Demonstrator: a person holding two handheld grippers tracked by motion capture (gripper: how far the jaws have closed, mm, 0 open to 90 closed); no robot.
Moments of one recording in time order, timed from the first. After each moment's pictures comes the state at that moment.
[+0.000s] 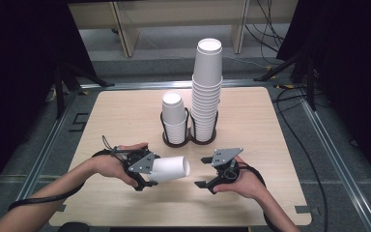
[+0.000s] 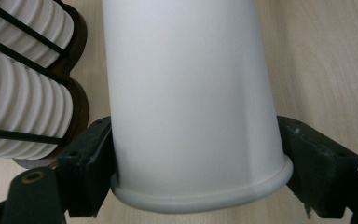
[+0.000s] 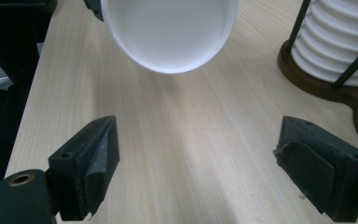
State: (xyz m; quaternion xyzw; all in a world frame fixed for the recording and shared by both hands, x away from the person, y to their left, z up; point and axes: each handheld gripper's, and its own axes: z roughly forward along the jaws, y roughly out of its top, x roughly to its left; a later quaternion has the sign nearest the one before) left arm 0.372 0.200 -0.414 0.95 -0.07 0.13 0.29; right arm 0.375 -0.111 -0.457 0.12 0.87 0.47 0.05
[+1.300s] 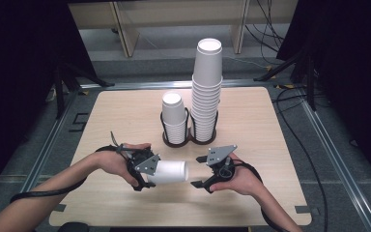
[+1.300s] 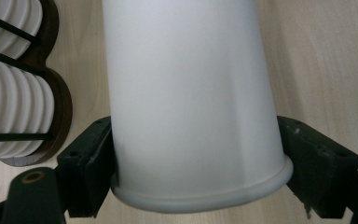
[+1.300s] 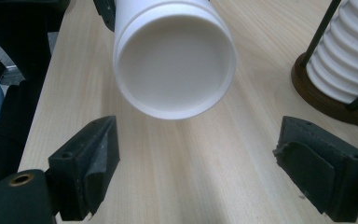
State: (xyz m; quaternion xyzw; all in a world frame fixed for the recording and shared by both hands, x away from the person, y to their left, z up) left arm 0.374 0.189 -0.408 0.96 -0.09 0.11 0.23; right arm 0.378 -0.098 -0.446 0.09 0.88 0.46 0.04
